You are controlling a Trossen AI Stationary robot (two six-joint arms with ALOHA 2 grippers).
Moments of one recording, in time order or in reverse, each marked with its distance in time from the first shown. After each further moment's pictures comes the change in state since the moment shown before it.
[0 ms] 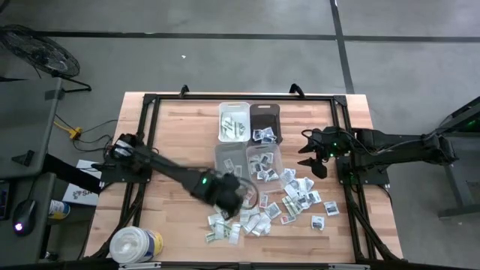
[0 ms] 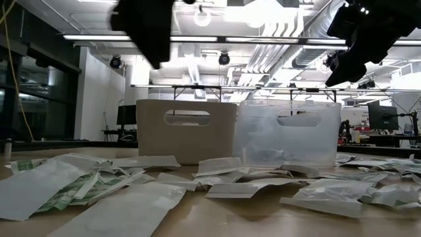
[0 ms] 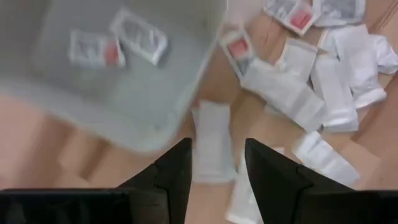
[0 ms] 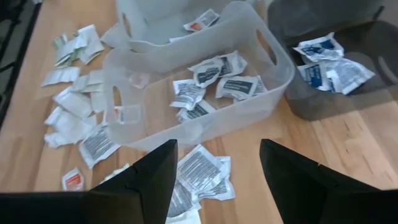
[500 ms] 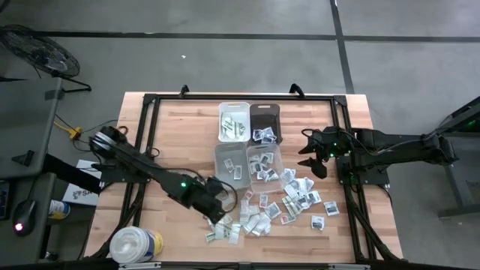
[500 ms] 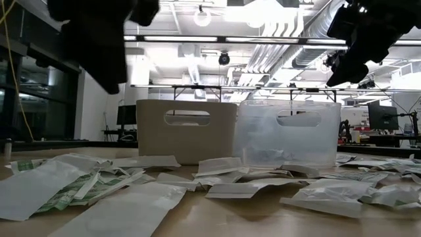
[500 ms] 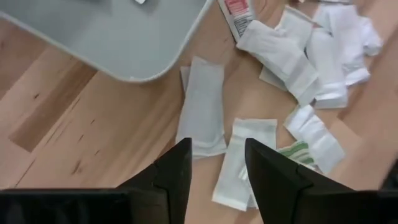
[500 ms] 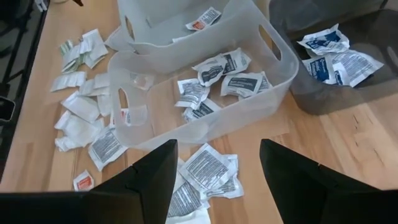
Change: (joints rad) left arm -0.086 -0.225 -0.448 0.384 0.020 -0.167; right arm 0.000 0.001 0.000 -0.001 -0.011 0.051
